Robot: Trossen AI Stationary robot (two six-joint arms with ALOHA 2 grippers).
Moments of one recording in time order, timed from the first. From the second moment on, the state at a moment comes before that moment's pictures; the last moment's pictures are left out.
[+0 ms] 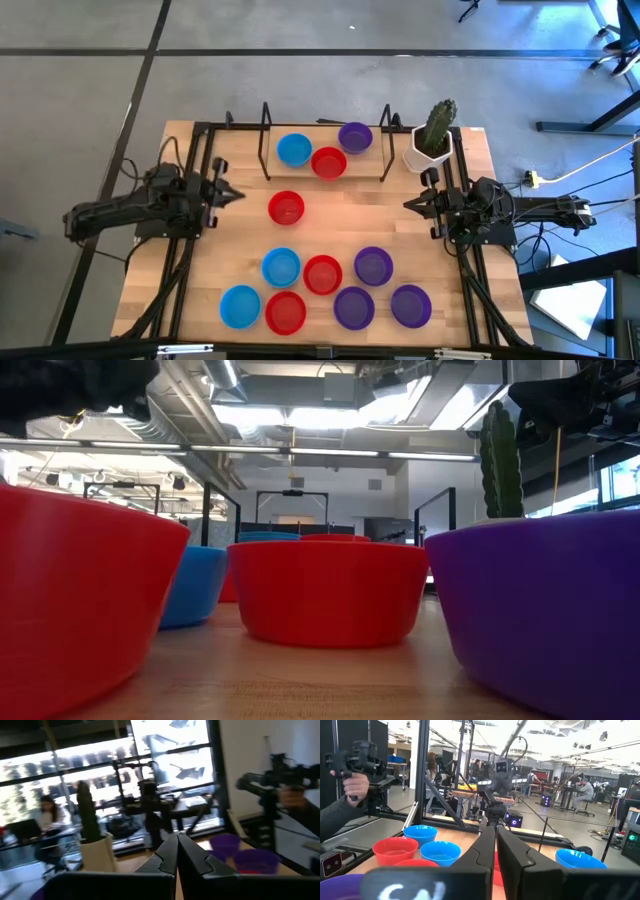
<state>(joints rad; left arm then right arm) 0.28 0.13 0.16 0.18 0.41 0.12 -0.03 0.22 0.08 0.31 -0.13 -0.12</state>
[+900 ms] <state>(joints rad) 0.22 0.01 0.14 -0.06 0.44 0.25 -0.03 0.22 0.08 0.31 -0.12 -0.12</state>
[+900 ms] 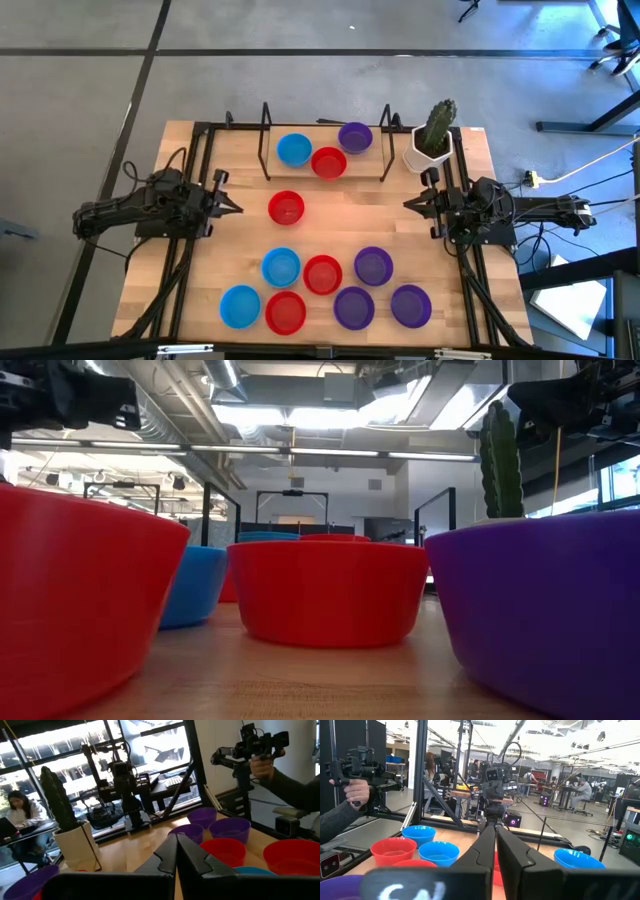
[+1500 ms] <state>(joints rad) 0.22 0.01 0.14 -0.01 0.44 0.23 -0.03 0.22 0.08 0.31 -0.12 -0.16</state>
